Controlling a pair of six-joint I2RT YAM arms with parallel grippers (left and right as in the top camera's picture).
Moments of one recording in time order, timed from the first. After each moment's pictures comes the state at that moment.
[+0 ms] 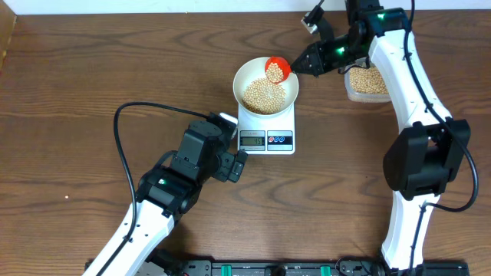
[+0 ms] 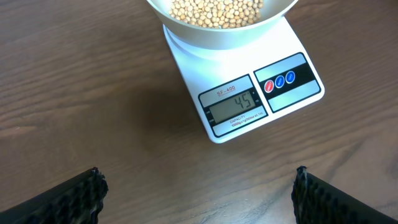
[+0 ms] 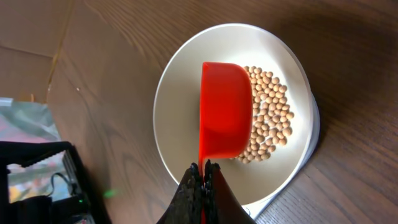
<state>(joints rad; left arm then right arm) -0.49 1.09 0.77 -0.54 -0.04 -0.02 0.18 2.19 2.09 -1.15 -0.80 -0.19</state>
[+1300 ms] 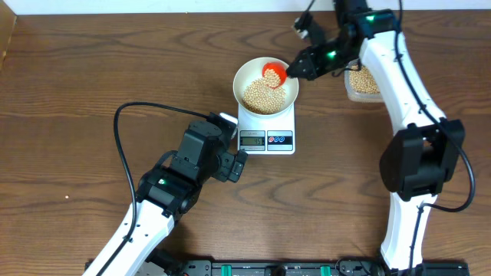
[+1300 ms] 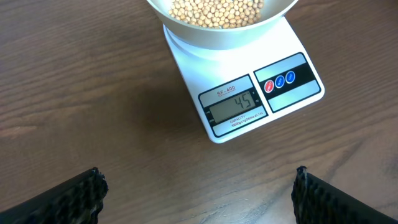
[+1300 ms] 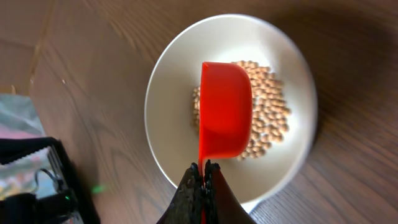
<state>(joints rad) -0.49 1.09 0.77 -0.54 -0.04 -0.02 0.19 2.19 2.09 -1.16 -0.76 -0.21</state>
